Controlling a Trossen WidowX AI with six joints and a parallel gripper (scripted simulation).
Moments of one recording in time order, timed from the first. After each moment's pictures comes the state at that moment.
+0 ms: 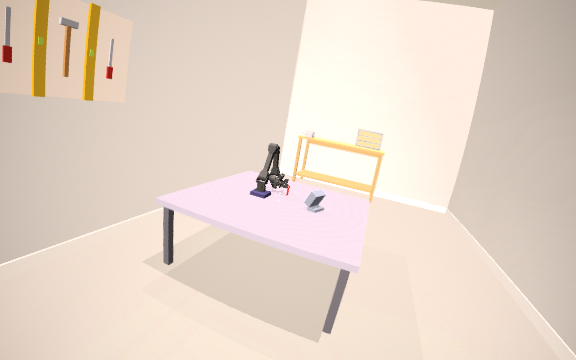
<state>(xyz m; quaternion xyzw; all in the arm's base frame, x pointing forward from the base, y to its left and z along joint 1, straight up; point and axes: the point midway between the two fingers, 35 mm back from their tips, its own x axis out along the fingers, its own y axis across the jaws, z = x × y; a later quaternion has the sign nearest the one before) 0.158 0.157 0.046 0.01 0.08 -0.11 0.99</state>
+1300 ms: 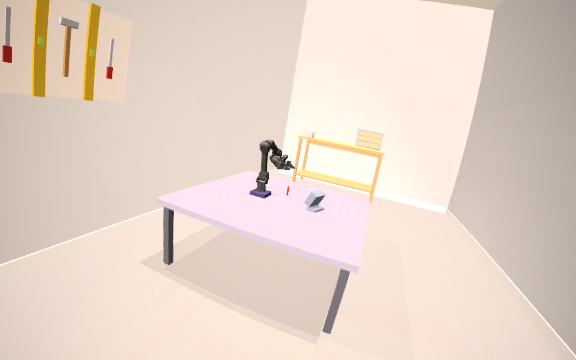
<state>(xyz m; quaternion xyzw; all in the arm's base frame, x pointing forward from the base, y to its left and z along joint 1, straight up) 0.158 0.155 0.207 0.01 0.09 -0.09 0.99</state>
